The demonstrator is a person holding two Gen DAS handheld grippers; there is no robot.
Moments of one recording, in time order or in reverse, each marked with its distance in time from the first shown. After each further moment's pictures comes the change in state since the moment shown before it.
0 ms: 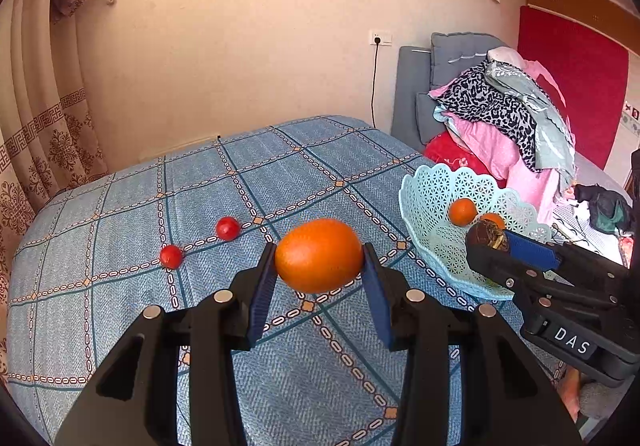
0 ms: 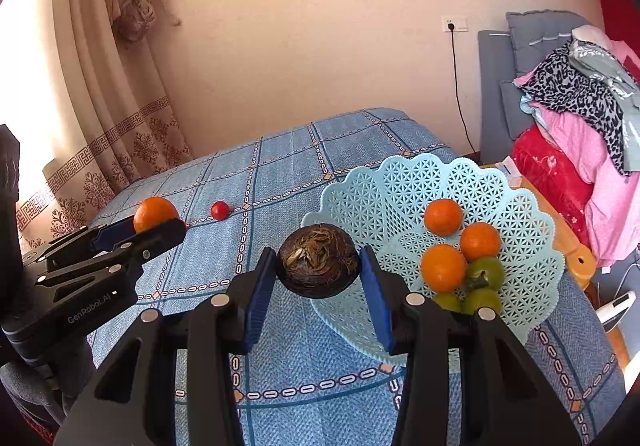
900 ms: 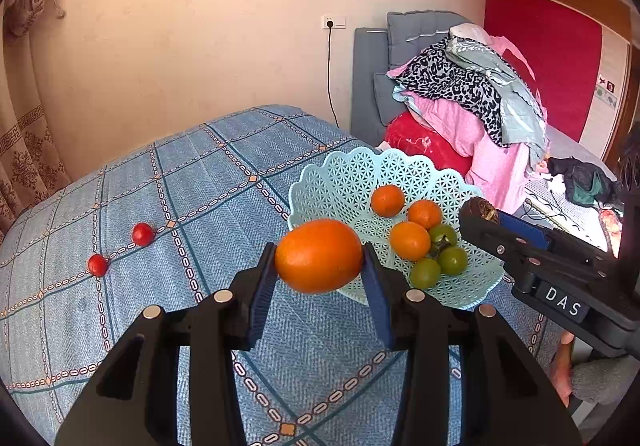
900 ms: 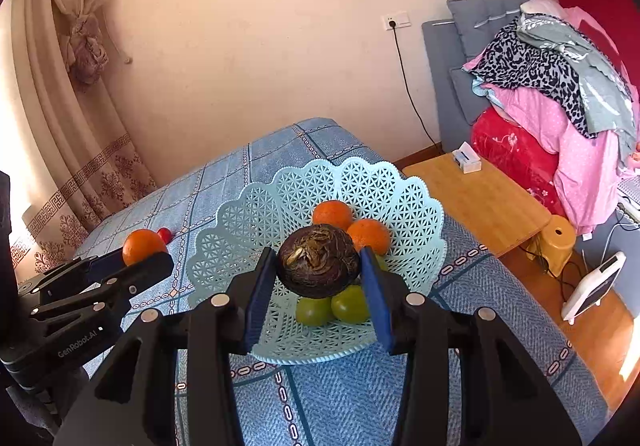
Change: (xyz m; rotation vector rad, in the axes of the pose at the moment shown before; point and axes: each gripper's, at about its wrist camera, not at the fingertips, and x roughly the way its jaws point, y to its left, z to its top) left arm 0.021 -0.082 0.006 0.074 0.051 -0.104; right arm -0.019 -0.096 -0.003 0.141 -0.049 -0.079
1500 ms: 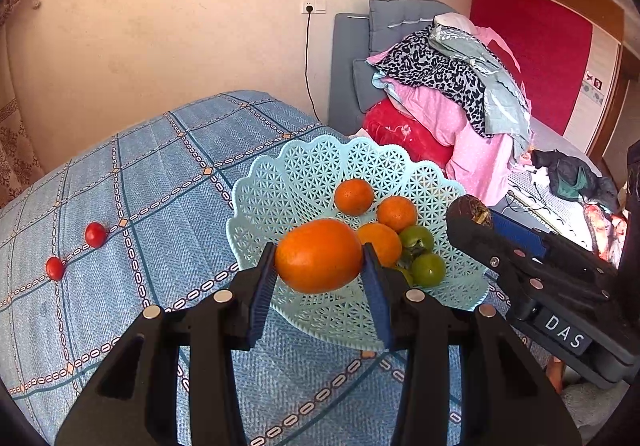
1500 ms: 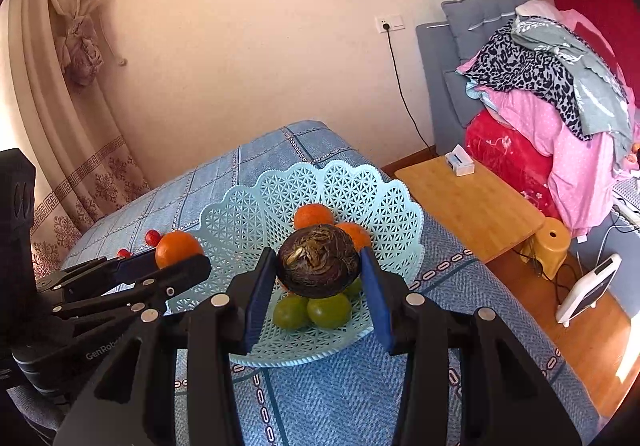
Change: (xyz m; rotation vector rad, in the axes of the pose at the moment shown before) left arm 0.038 -0.024 0.003 0.003 0.054 -0.079; right arm 0.002 -0.011 0.000 -0.006 -0.012 -0.020
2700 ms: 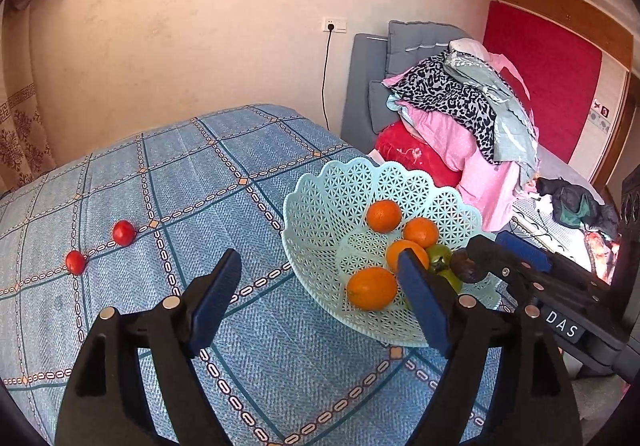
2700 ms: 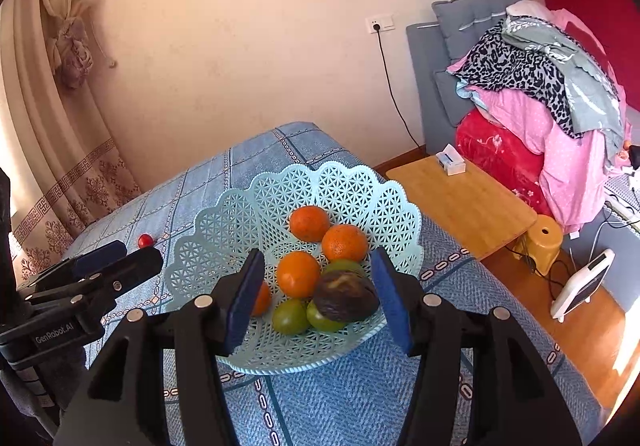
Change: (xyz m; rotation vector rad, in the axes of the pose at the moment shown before) left arm -0.023 0.035 0.003 -0.078 -0.068 0.020; right arm 0.000 0.007 0.001 0.015 -0.005 -0.041
